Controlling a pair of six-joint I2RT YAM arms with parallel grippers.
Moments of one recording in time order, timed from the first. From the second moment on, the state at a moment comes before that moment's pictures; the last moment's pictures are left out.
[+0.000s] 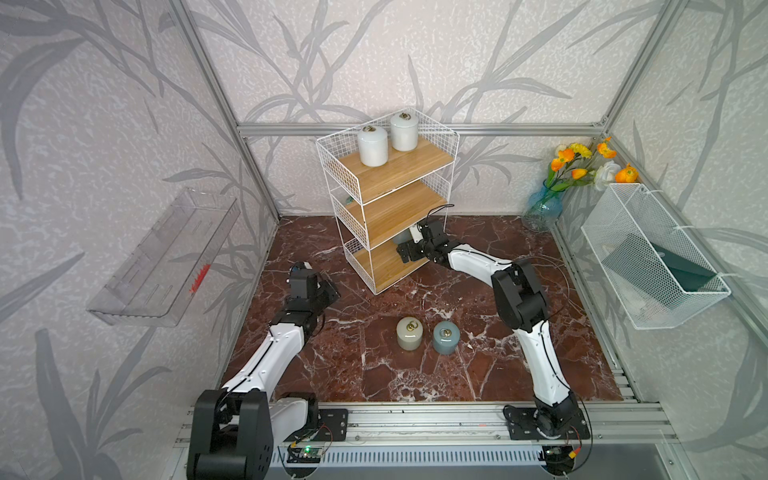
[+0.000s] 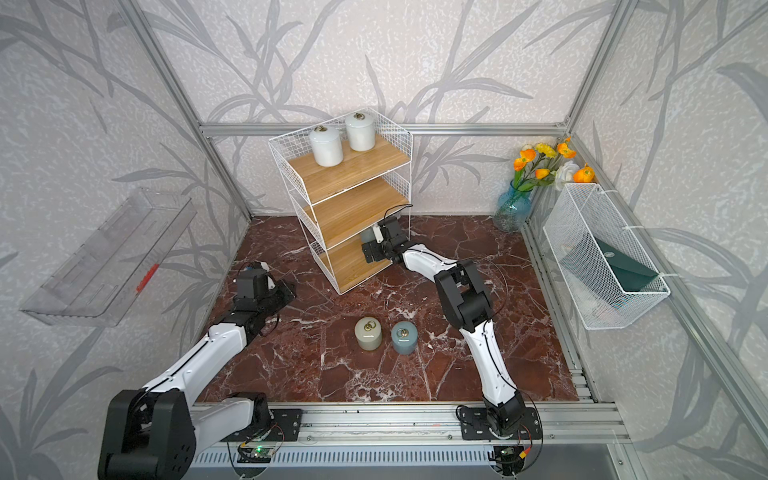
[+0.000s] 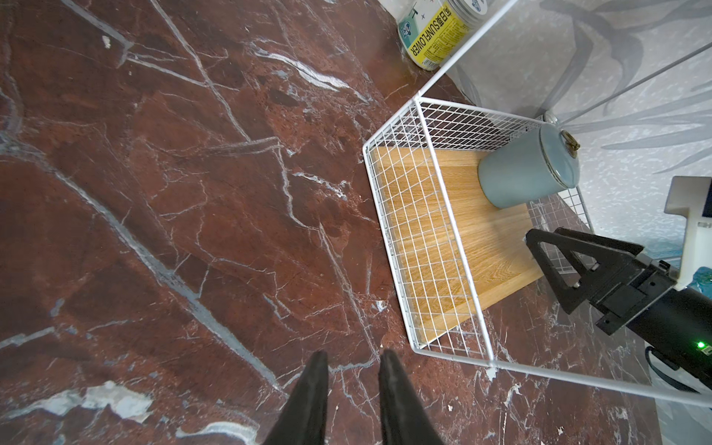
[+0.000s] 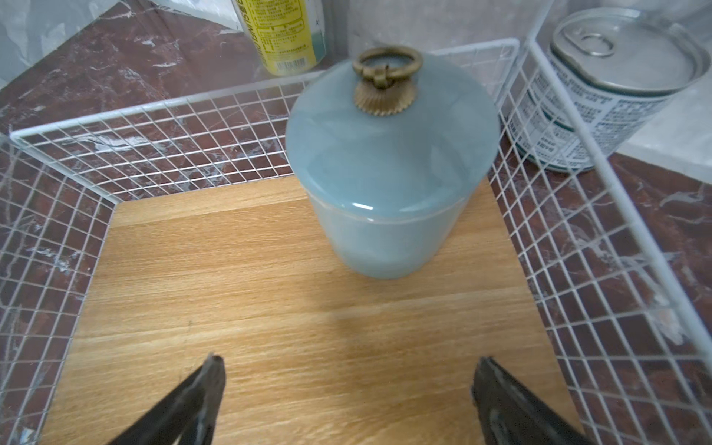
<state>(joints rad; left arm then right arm) -0.02 1.14 0.58 -0.09 0.07 -0.65 0.54 2.34 1.82 -0.14 -0.07 0.09</state>
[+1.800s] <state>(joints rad) -0.02 1.33 0.57 0.01 0.17 -0.67 0.58 2.80 2.48 -0.14 0.04 0.24</state>
